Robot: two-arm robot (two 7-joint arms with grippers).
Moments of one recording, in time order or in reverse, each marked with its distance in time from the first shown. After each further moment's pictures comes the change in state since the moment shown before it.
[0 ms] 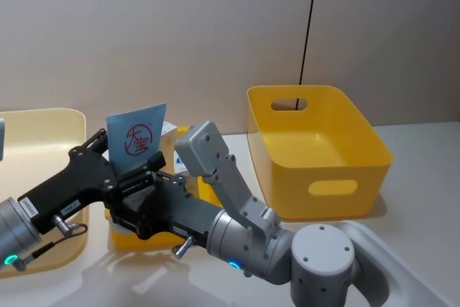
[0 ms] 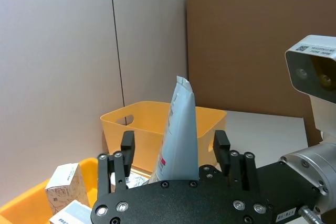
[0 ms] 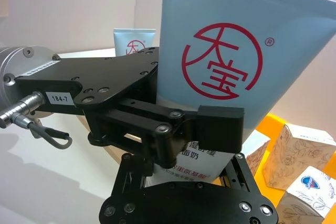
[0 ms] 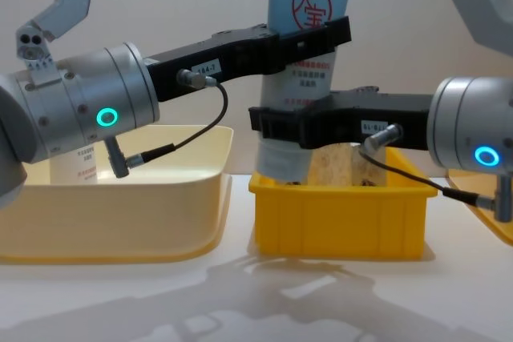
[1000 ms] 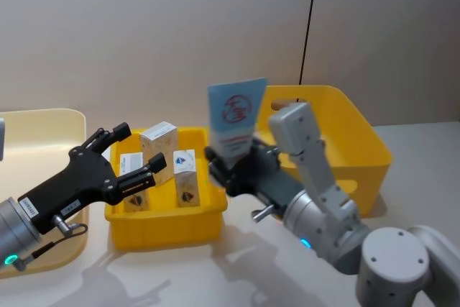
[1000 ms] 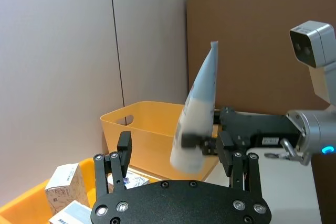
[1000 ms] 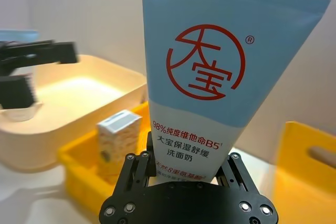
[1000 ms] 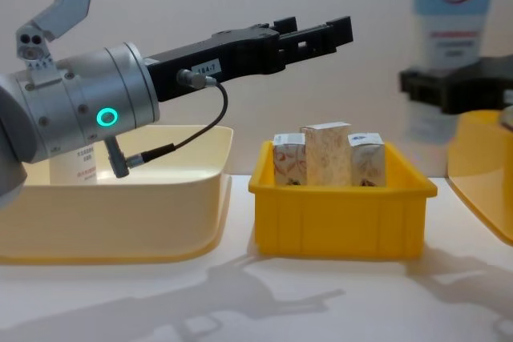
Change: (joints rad) left arm 0.000 0.000 0.000 0.000 0.000 0.000 0.000; right arm -0.138 0.066 0.189 -0.122 -0.066 -0.021 -0.196
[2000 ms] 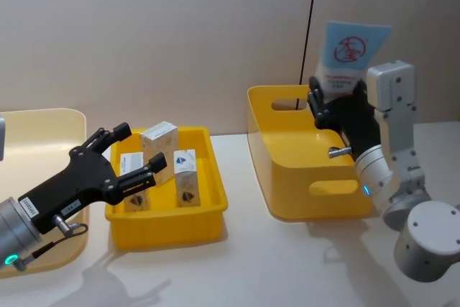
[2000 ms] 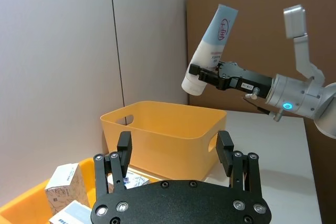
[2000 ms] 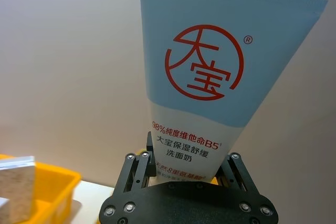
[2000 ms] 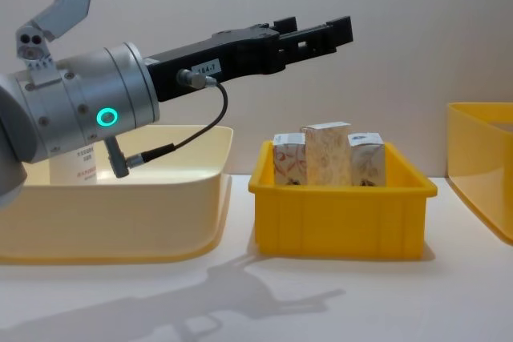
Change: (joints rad) left arm 0.000 0.000 0.000 0.000 0.000 0.000 0.000; right arm 0.036 -0.033 0.198 0.113 -0.098 -0.192 -0.210
